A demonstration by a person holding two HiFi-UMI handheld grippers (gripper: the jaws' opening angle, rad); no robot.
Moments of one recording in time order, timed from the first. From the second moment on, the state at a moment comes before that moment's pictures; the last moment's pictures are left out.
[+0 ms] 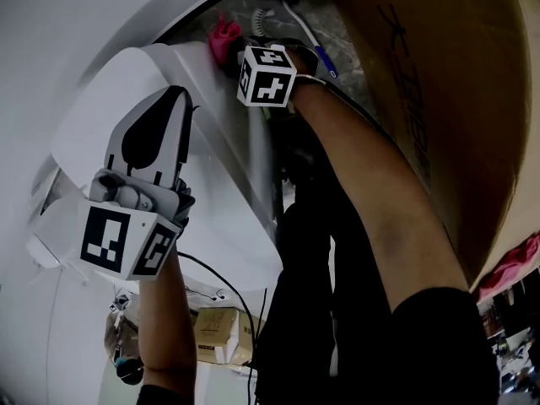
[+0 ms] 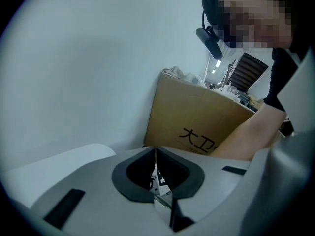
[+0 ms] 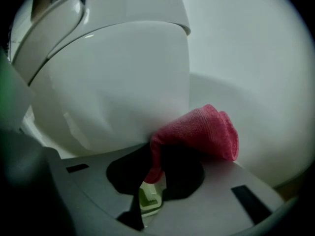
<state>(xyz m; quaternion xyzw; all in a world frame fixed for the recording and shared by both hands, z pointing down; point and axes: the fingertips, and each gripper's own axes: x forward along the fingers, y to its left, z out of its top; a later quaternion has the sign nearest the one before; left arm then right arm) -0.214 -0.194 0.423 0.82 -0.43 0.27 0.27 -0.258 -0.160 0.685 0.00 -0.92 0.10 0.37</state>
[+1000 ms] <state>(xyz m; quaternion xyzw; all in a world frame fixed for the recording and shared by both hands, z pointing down) -0.179 -0.060 0.422 0.82 -0.41 0.24 0.30 -0.183 0.123 0.702 0.00 -0.89 0.22 0.40</state>
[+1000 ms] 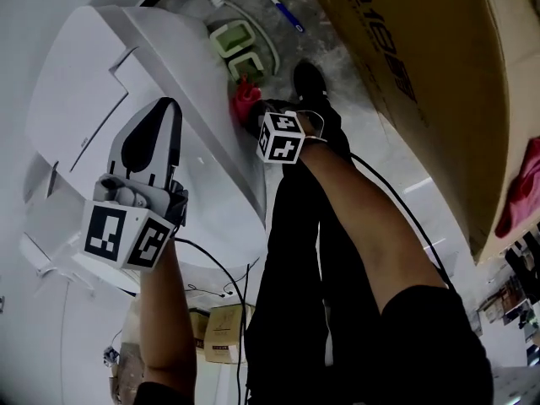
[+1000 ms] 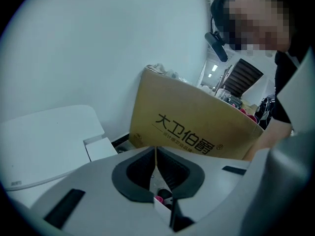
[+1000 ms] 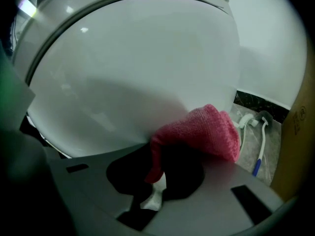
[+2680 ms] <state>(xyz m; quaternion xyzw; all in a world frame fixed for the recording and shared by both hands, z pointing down) -0.186 -0.141 0.399 0.80 -0.45 0.24 0.30 -0.149 -0.104 0.625 0.15 -0.91 0.24 0.31</state>
